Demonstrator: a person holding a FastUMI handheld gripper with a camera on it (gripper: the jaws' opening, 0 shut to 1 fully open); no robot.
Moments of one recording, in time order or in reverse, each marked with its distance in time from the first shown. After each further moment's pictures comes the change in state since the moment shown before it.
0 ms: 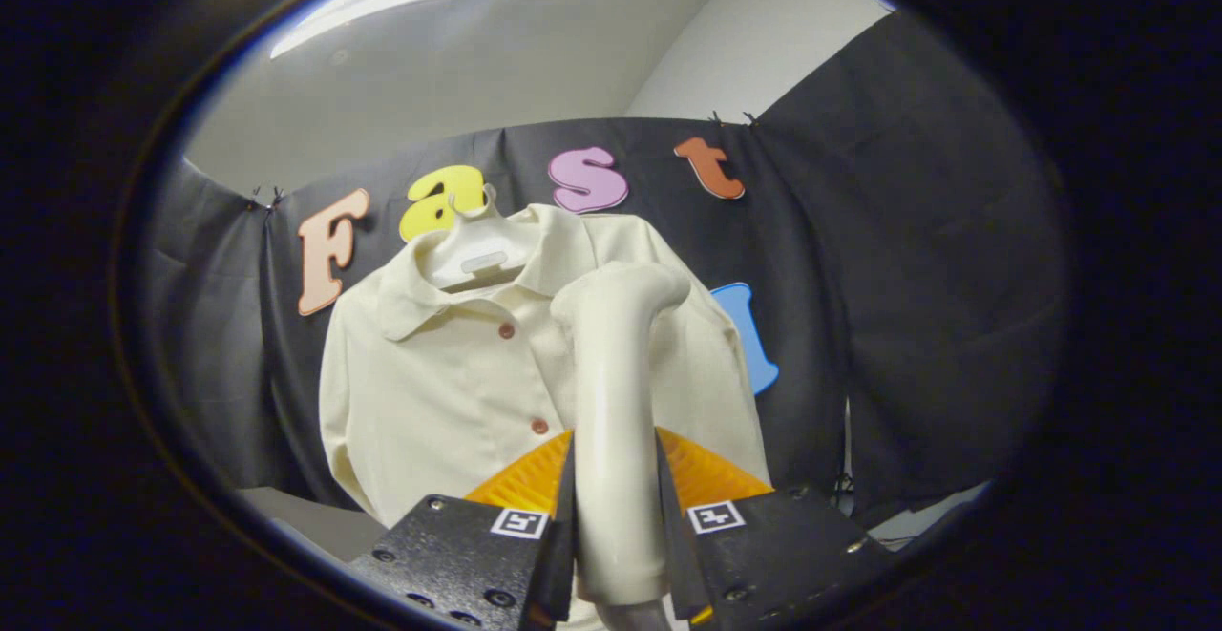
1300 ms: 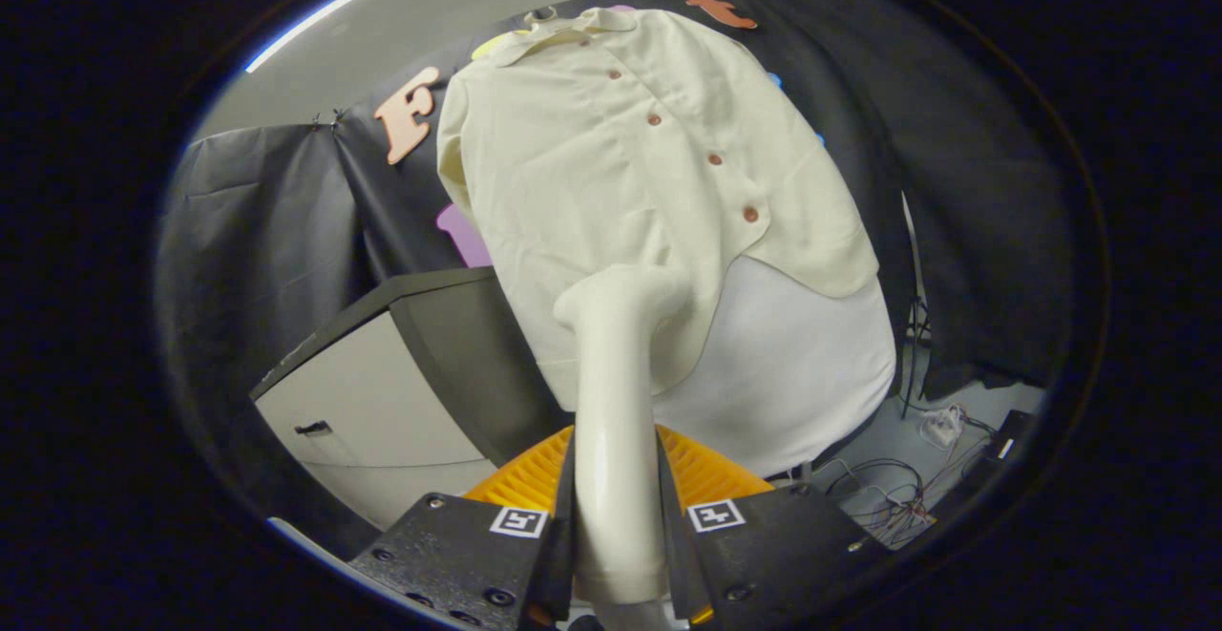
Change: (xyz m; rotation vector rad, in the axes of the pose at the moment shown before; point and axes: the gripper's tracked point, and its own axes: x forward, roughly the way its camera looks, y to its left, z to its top) arm -0.221 0.048 -0.289 0.100 0.447 0.245
